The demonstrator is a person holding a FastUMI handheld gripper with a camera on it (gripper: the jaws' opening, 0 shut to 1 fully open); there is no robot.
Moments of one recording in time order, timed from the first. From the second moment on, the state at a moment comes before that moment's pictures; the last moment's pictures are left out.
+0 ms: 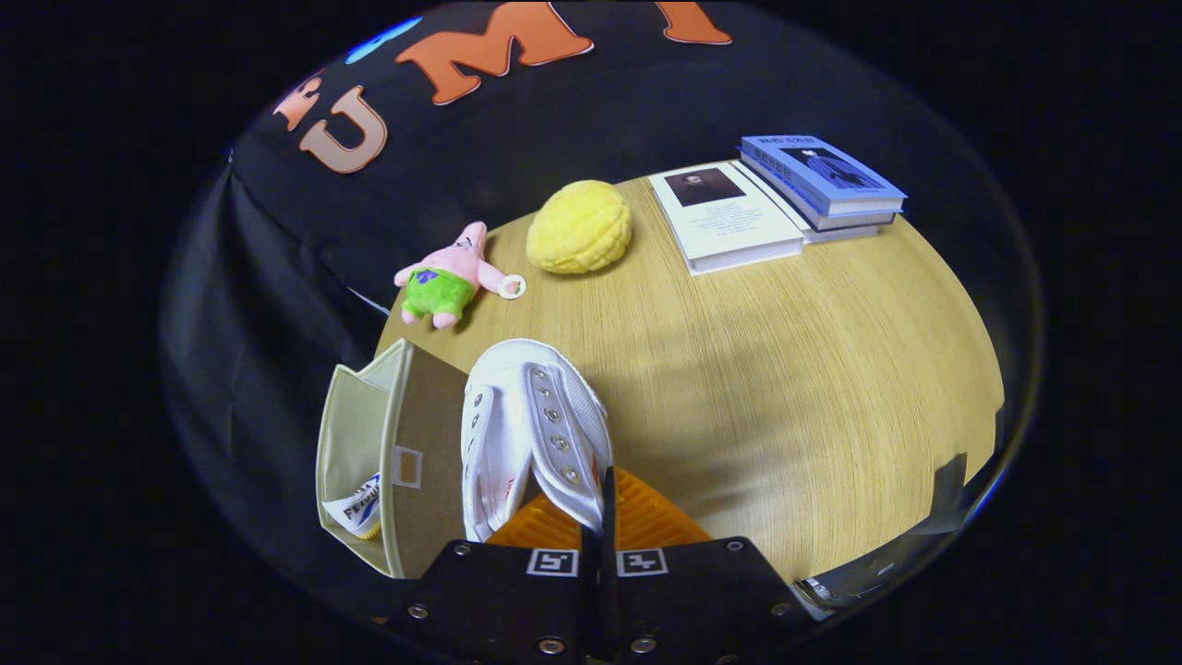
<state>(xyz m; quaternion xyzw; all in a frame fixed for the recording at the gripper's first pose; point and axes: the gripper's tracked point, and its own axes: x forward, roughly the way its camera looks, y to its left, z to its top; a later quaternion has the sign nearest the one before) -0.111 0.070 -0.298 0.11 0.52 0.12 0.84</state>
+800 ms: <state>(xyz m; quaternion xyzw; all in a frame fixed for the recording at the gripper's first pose) -0.140 0.242 -0.259 0.10 0.52 0.17 0.83</state>
